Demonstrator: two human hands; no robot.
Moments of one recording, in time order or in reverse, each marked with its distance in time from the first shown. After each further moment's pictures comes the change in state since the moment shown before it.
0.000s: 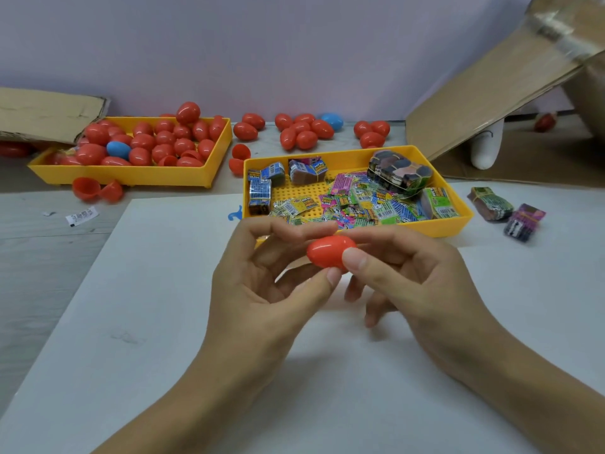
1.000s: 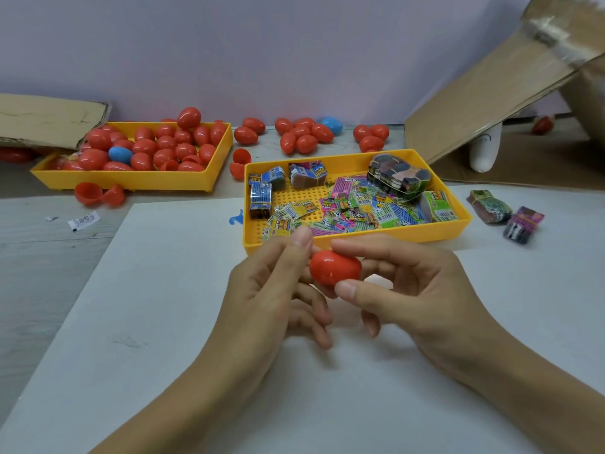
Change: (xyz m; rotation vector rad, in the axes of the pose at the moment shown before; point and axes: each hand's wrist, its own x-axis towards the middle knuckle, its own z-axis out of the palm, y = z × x) left_hand 0.009 0.006 -0.001 -0.011 0.043 -0.392; right_hand 0.001 0.008 -0.004 0.000 -0.119 -0.096
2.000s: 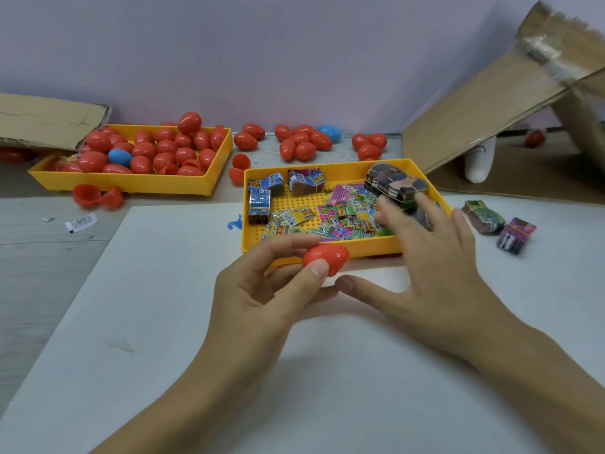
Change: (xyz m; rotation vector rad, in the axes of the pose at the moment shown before) left_hand -0.001 -0.006 -0.001 0.024 0.027 0.215; right_hand 0.015 -0.004 -0.028 -1.331 0.102 0.033
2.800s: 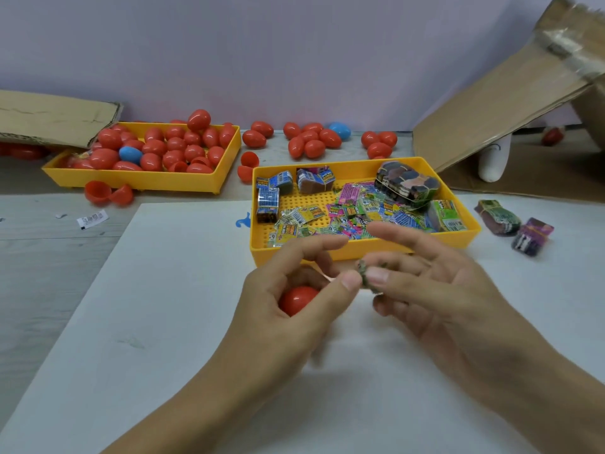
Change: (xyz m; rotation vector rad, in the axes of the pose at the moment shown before) left_hand -0.003 0.001 0.001 0.228 -0.128 0.038; right_hand -0.017 -0.031 -0.012 1.619 -0.139 0.347
